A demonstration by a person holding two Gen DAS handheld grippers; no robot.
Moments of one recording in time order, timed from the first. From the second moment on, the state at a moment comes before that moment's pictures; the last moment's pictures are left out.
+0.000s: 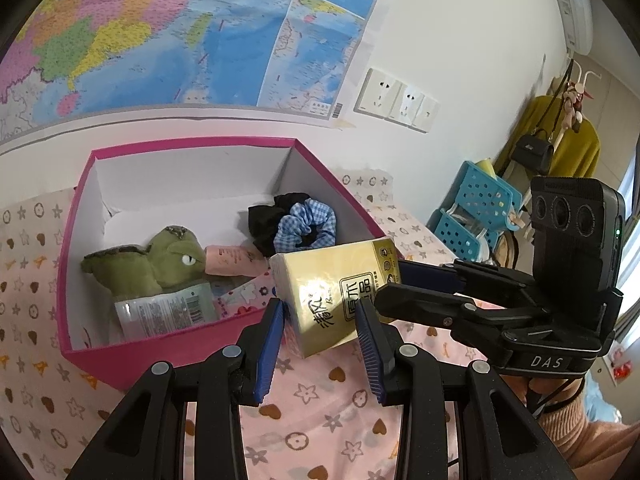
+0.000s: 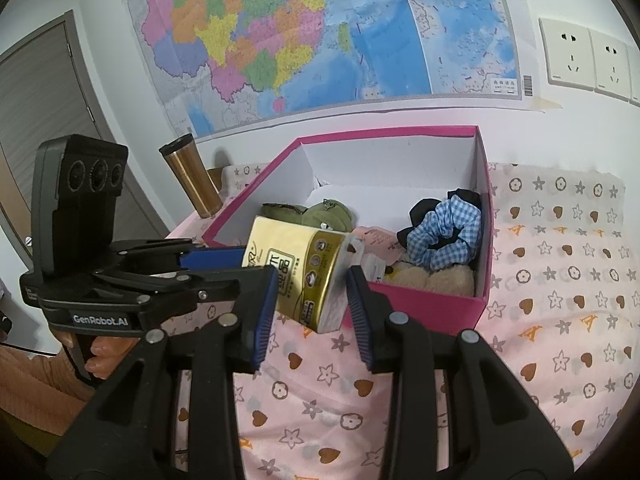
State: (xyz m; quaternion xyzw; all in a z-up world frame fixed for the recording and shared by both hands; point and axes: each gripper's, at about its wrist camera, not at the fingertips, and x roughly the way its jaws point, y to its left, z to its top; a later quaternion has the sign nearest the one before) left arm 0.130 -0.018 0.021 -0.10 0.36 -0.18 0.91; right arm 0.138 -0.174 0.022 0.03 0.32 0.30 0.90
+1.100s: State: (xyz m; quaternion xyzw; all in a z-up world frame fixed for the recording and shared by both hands) left arm 0.148 -0.012 0.023 -0.10 0.36 -0.17 0.91; right arm 0.155 -0.170 0.024 0.03 0.32 0.31 0.90
